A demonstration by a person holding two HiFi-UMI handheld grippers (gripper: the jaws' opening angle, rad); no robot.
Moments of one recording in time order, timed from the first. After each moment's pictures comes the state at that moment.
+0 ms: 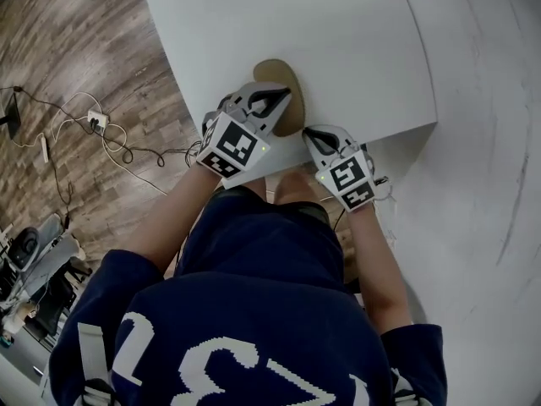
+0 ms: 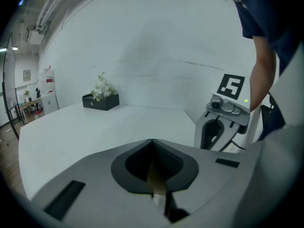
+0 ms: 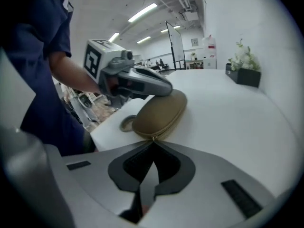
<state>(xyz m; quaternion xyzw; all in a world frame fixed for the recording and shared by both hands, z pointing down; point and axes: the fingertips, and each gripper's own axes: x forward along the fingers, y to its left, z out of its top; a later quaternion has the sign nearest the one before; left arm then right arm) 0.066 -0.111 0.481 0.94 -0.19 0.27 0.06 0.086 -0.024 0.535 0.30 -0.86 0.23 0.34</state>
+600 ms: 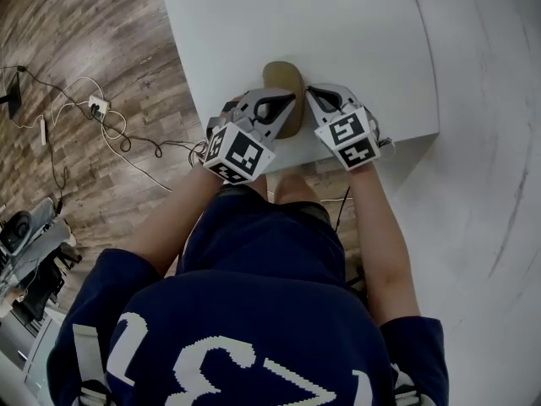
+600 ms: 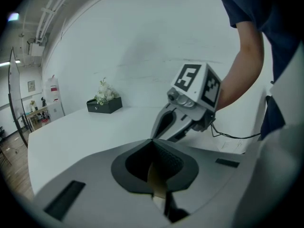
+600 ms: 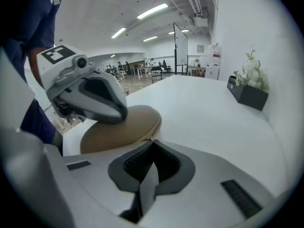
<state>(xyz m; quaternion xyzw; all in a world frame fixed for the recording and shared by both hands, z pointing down) 0.062 -0.101 0.485 0.94 -0.23 0.27 0.02 0.084 -0.116 0.541 0.30 -0.87 0.17 0.36</state>
